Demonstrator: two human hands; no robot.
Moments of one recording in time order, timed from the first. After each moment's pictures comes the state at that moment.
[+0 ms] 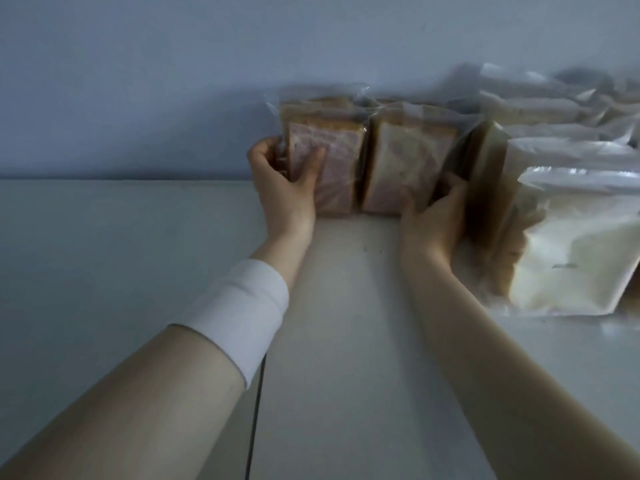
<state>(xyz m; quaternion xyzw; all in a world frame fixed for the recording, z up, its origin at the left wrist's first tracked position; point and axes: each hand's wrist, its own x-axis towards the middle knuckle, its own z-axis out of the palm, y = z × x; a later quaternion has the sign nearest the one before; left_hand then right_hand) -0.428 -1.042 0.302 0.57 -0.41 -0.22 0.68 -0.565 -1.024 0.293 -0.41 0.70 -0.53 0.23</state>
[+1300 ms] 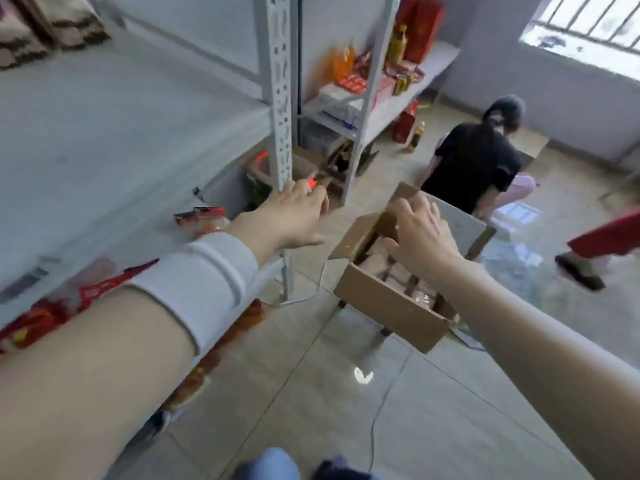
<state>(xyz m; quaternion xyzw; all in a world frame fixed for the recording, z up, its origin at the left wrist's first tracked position) -0.941 -0.520 0.291 0.15 -0.98 -0.10 -0.12 -1.031 -0.348 0.283 -0.35 0.93 -0.08 0.06</state>
